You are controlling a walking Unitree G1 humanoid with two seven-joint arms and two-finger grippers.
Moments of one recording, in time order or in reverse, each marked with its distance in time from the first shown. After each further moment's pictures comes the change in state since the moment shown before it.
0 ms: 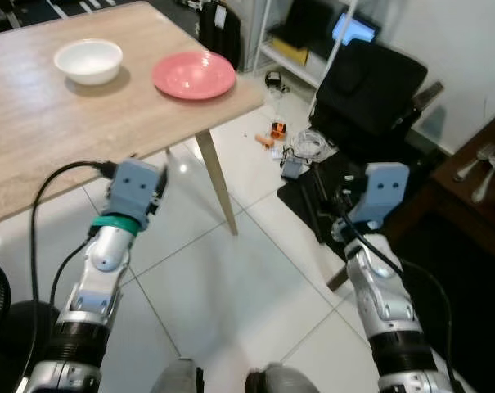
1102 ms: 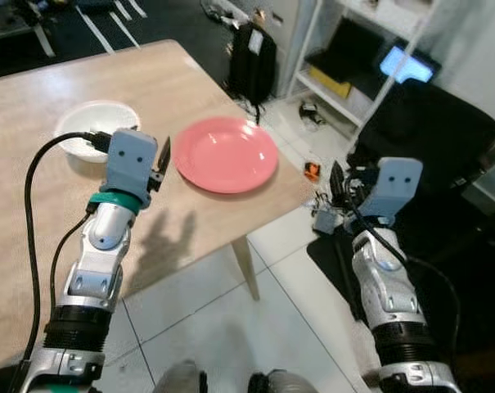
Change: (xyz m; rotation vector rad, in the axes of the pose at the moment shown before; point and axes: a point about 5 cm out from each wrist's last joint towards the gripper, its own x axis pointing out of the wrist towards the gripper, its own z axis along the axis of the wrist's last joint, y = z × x) left arm 0.019 -0.010 0.030 -0.042 -0.060 -0.080; right arm 0.000 -0.021 0.002 -0.022 0.009 -0.179
